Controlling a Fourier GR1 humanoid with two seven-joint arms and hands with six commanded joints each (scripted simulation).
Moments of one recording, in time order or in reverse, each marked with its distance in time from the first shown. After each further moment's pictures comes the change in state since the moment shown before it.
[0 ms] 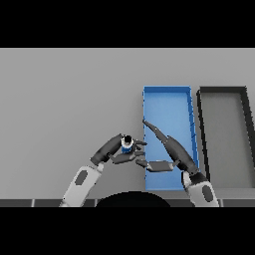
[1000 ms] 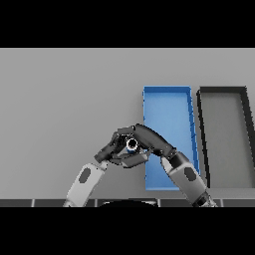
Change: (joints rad) left arm 0.025 -0.039 0.055 0.000 -0.027 -0.081 0.042; right arm -0.459 0.093 0.104 0.207 -0.081 0.102 0.203
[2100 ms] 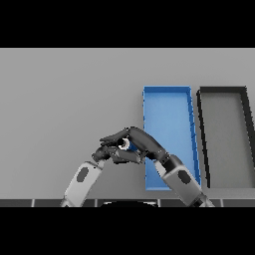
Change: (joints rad) left arm -0.012 0.037 0.018 -0.017 -0.059 -0.068 -0.043; right arm 0.001 0.032 0.073 0.009 0.026 -0.131 -0.033
